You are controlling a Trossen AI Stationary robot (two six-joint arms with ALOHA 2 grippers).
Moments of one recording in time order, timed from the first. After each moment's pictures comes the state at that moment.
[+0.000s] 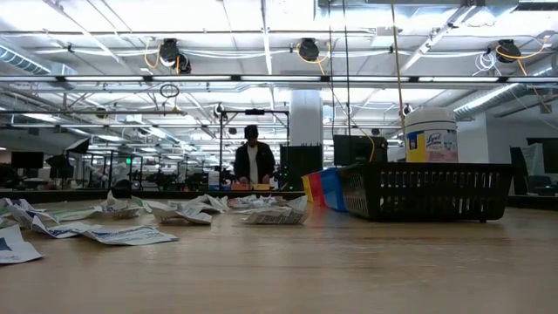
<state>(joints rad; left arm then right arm) 0.30 1.31 1.44 -0.23 0.44 -0.65 -0.02 1.28 1.37 -0.14 0.03 0.22</state>
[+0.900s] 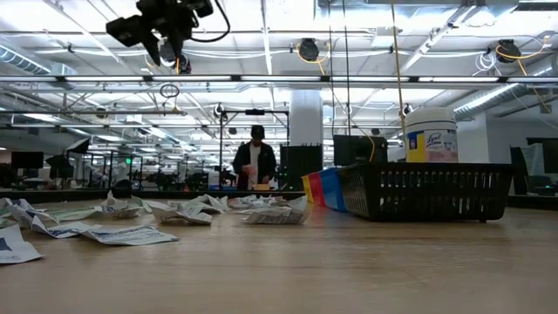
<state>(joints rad) 0.47 1.47 1.66 -1.56 0.23 -0.92 -0.03 1.28 1.37 -0.10 0.02 0.14</state>
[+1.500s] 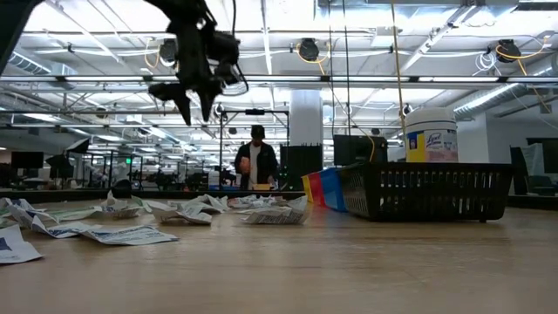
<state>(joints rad) 0.67 1.78 1.66 -1.38 0.20 -0.68 -0.03 1.28 1.37 -0.11 0.02 0.07</state>
